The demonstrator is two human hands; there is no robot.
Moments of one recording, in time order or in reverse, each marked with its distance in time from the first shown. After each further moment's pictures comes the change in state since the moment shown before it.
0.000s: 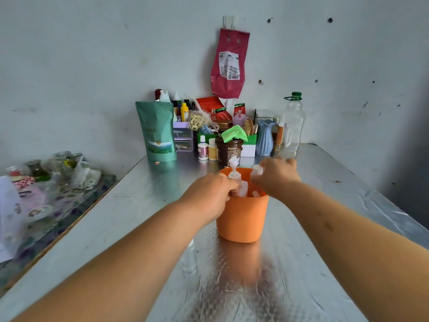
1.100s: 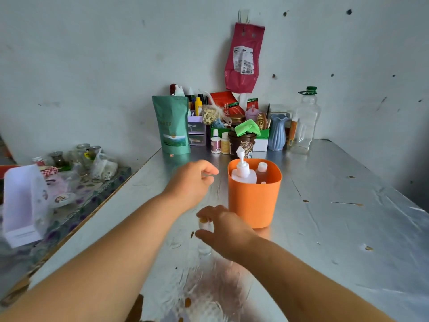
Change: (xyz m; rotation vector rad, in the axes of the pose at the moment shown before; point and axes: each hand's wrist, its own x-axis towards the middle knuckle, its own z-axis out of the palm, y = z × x) left_hand -0.034 -0.050 -0.002 -0.404 0.253 -0.346; right_hand -0.127 -0.071 0.067 0.293 -0.403 -0.423
